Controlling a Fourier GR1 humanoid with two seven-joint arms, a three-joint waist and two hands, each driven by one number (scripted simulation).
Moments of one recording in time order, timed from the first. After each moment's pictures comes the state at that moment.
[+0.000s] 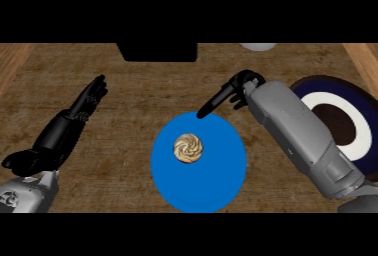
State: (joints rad) left arm -0.19 0.45 -0.21 -1.63 0.16 0.01 -0.06; right arm -1.01 -0.21 0.43 -0.72 -0.47 0.05 1.16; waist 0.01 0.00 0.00
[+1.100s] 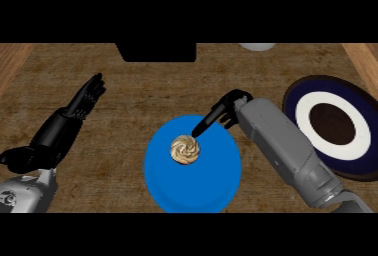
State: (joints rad) left arm -0.19 0.41 -0.15 -1.63 0.13 -0.05 -0.03; right arm -0.95 -0.12 0.43 -0.61 -0.52 0.14 1.11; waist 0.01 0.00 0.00
